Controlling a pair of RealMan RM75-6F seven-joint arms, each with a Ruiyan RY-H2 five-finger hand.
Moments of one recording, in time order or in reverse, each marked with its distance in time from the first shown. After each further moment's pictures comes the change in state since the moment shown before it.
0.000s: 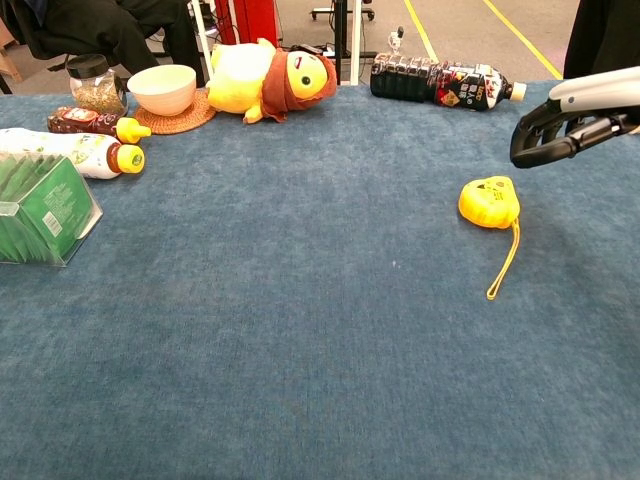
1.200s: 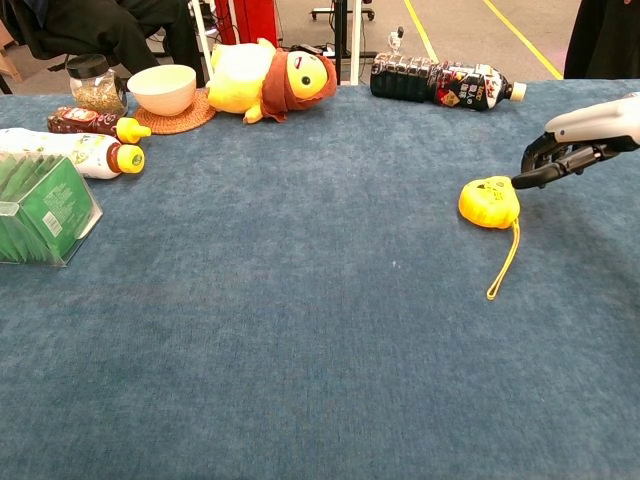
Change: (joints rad) left arm 0.009 0.001 0.008 0.024 -0.009 -0.006 -0.024; right arm 0.094 -0.141 -0.091 0.231 0.167 -0.064 -0.113
